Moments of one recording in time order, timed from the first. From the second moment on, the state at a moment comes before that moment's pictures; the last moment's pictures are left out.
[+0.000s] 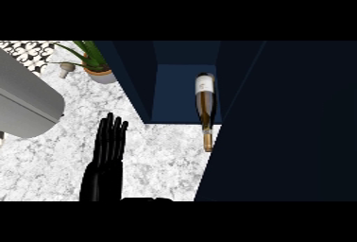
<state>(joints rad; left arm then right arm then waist) 0.02 0.29 -0.65 -1.80 0.48 0.64 -0.47 0.31 -0.24 0.47 -2.51 -0.11 0.31 0.42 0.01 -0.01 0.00</state>
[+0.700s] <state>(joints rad) 0.28 0.50 -0.51 -1.98 0.57 0.49 -0.55 0.23 -0.23 0.53 -2.51 -0.10 0.30 0.50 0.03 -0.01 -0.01</state>
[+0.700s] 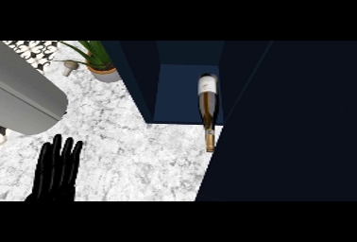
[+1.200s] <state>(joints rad) 0.39 0.61 -0.36 -2.05 0.69 0.35 -0.56 -0.01 -0.06 0.75 -2.41 -0.03 0.11 0.64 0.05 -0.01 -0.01</state>
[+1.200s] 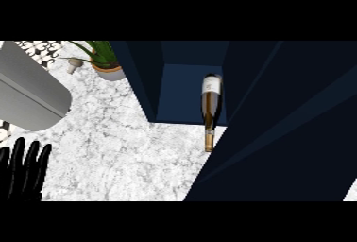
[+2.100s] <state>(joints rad) 0.47 0.74 -0.10 -2.04 0.88 0.09 -0.55 -0.86 -0.01 0.70 -1.85 -0.26 -0.37 0.65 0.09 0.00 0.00</state>
